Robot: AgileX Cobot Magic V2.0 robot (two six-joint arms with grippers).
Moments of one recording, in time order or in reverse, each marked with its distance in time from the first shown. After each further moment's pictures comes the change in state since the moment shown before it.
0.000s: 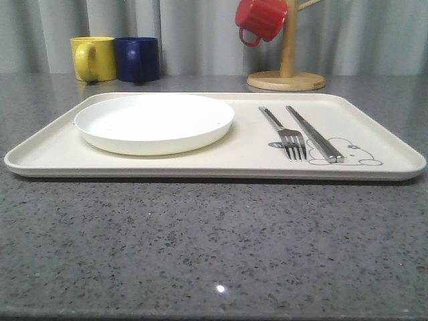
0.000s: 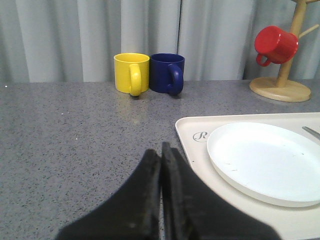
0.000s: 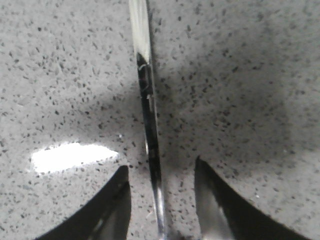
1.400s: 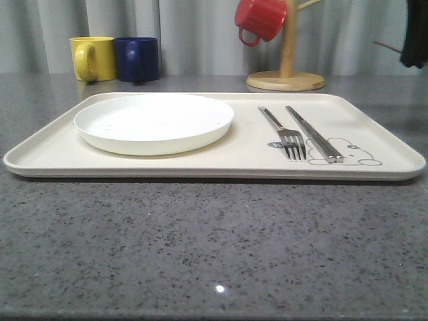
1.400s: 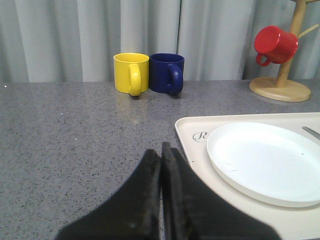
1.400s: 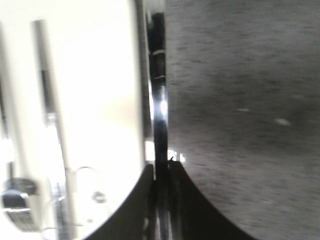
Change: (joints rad) left arm 0.000 0.000 0.000 0.000 0.000 0.000; right arm 0.417 -0.175 0.001 0.056 0.038 0.168
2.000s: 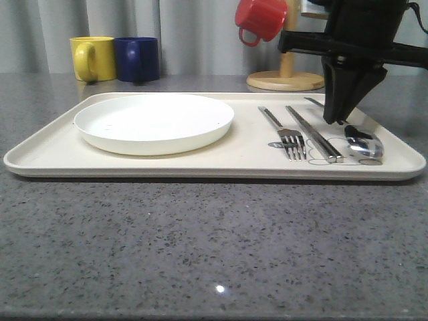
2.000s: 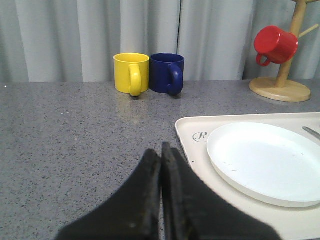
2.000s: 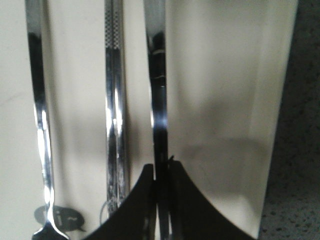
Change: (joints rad) left arm 0.000 0.000 0.000 0.000 0.000 0.000; right arm 0.156 0.162 0.002 0.004 -0.061 0.099
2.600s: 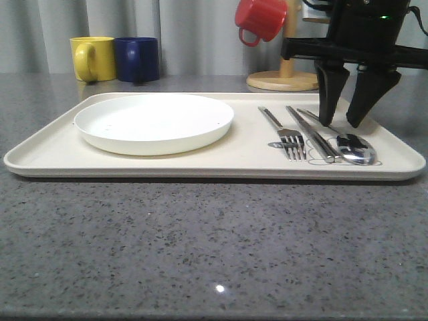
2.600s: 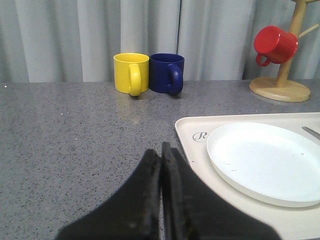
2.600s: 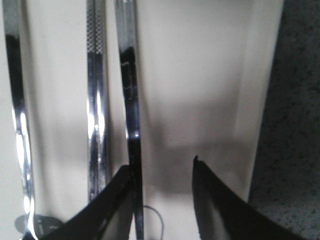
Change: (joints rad) left arm 0.000 0.000 0.000 0.000 0.000 0.000; right arm 0.000 0.002 0.000 -0.050 -0.003 0.008
